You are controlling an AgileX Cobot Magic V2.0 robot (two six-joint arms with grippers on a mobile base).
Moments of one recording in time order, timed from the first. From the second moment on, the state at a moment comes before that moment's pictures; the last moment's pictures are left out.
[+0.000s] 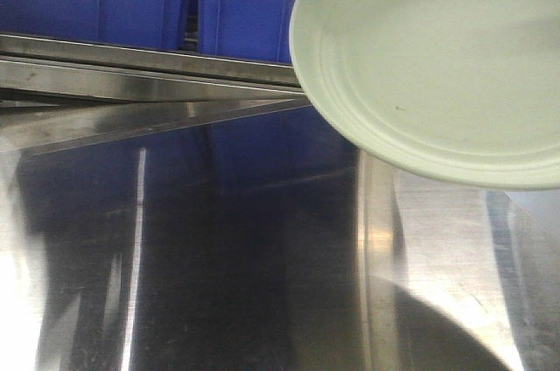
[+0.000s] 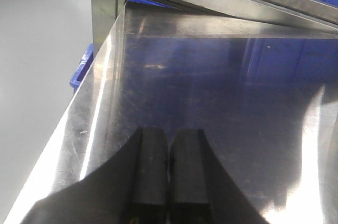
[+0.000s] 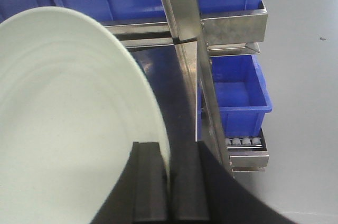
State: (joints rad) left arm -0.02 -0.01 0.00 0.06 0.34 -0.25; right arm 0.18 0.66 -0.44 0.28 0.16 0.04
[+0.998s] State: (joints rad) left arm -0.02 -0.01 0.00 0.09 0.35 -0.25; right arm 0.18 0.66 -0.44 0.28 0.13 0.04
